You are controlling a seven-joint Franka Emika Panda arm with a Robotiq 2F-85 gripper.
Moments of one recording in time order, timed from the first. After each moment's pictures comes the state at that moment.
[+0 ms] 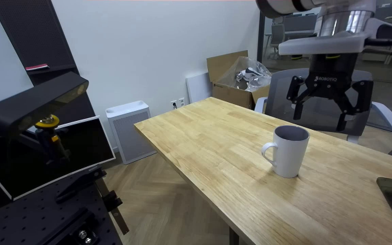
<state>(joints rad) -0.03 0.59 -0.08 -1.78 -0.04 2.18 0.10</state>
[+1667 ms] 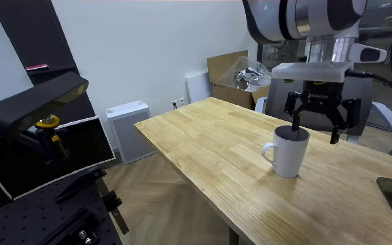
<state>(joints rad) 0.00 0.66 -0.09 -1.79 -0.06 2.35 0.15</state>
